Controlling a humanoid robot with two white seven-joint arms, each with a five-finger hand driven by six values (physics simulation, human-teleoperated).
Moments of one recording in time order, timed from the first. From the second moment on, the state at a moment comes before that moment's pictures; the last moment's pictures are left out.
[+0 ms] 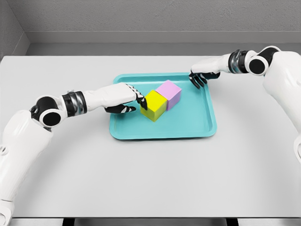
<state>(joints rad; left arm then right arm) -0.55 0.34 -0.43 -1.31 -0.55 -0.61 -0.61 -1.12 -0.34 0.91 -0.57 0.50 -0.61 0.61</state>
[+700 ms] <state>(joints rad) -0.56 0.35 -0.42 -1.28 -0.56 -0.61 -0.61 -1.12 -0.35 0.90 -0.58 0.49 -0.61 0.61</state>
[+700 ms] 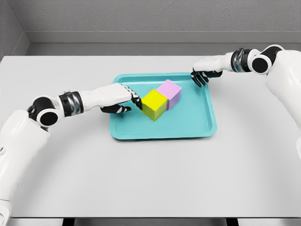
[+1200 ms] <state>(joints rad) -0.40 0.68 -0.29 -1.44 -0.25 -0.61 -0.61 -1.12 -0.46 0.87 -0.58 0.49 -0.61 0.61</state>
